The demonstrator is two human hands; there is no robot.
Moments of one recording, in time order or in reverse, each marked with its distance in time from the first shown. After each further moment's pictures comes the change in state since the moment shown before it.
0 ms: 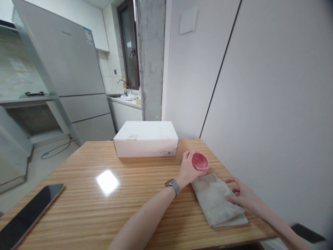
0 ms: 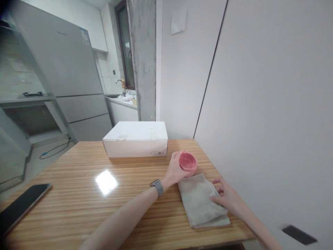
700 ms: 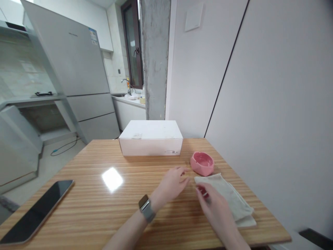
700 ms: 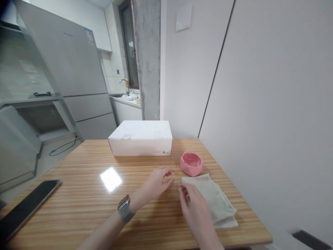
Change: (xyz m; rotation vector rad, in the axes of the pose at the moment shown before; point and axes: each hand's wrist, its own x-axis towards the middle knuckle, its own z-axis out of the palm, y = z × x) left_hand -0.060 0.044 -0.092 0.453 -0.243 -0.074; right_hand -0.048 -0.075 0.122 -0.311 0.352 -0.609
